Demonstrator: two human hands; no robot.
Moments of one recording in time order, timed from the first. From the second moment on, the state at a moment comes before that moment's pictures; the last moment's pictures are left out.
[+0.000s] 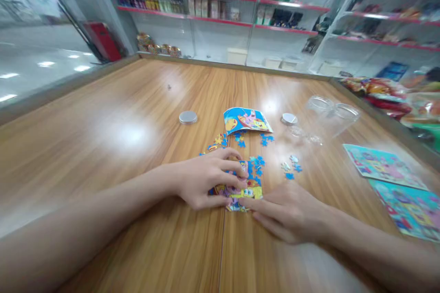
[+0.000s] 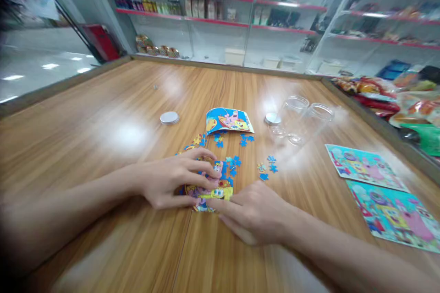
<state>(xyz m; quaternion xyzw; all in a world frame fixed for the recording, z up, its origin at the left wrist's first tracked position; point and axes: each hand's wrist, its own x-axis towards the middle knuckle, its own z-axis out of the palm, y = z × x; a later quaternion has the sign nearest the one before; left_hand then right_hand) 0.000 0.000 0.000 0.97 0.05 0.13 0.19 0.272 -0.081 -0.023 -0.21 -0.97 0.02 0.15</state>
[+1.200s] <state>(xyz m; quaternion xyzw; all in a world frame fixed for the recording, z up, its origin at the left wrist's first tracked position) 0.006 0.001 -0.002 0.97 0.03 0.17 0.14 0.264 -0.083 -0.014 -0.20 -0.96 0.03 0.20</state>
